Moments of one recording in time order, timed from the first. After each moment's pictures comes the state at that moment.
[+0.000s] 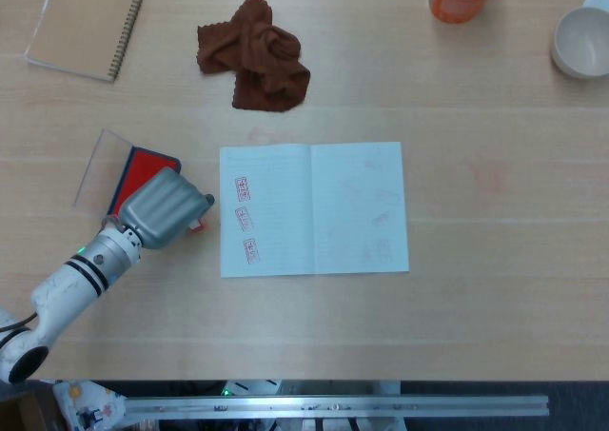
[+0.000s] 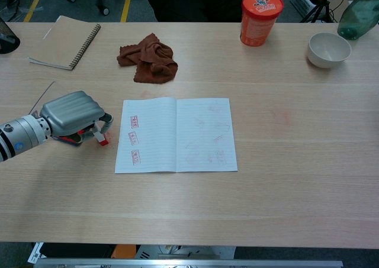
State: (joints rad) left arm -0.62 -1.46 0.10 -1.34 1.57 0.90 0.30; right arm 0.17 -1.05 0.09 -1.64 -1.40 1.35 -0.08
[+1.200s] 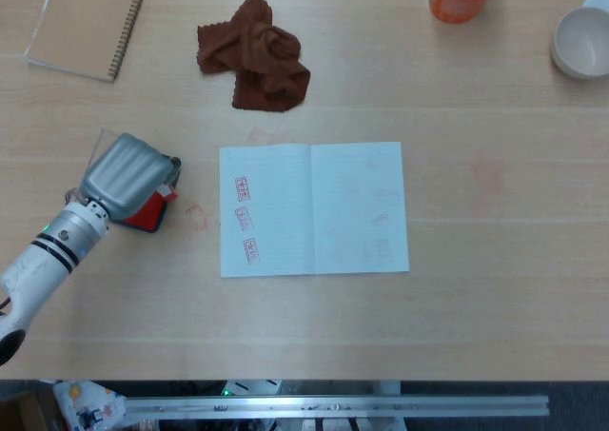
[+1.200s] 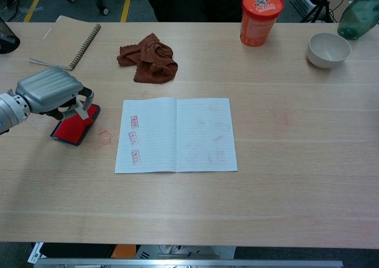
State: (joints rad) left arm -0.62 -1.41 0.06 -1.27 1.54 0.95 0.21; right arm 0.17 -1.06 0.09 -1.64 -1.40 1.34 -0.09
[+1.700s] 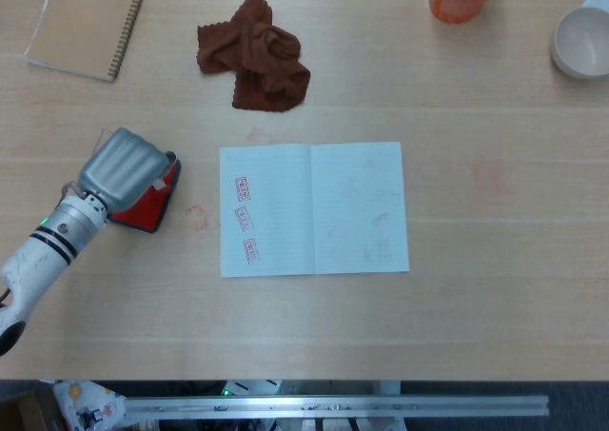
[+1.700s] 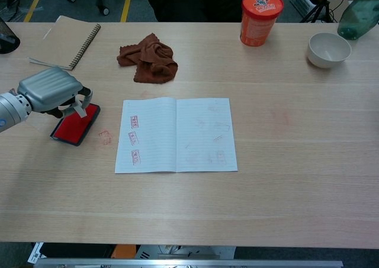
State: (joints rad) left arm -0.62 -1.46 0.07 -1.15 1.56 0.96 0.17; right arm 0.16 -1.05 0.09 -1.65 -1.38 1.35 -0.11
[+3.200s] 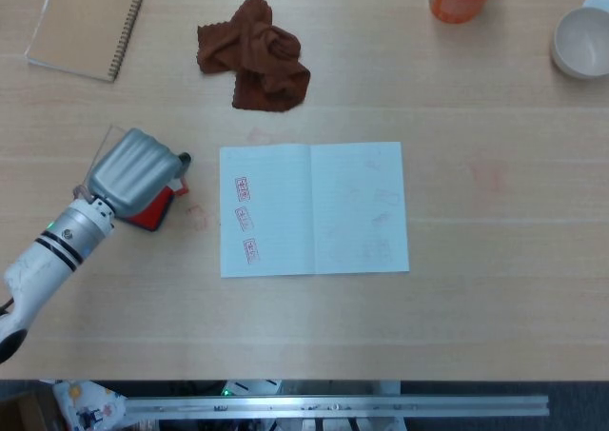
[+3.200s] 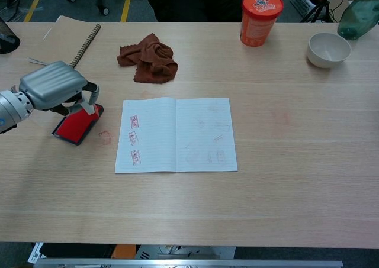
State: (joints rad) left arm -0.62 -1.42 0.06 -1.26 1.61 1.04 0.17; right arm 0.16 -1.06 0.09 -1.64 -1.38 1.35 -0.10
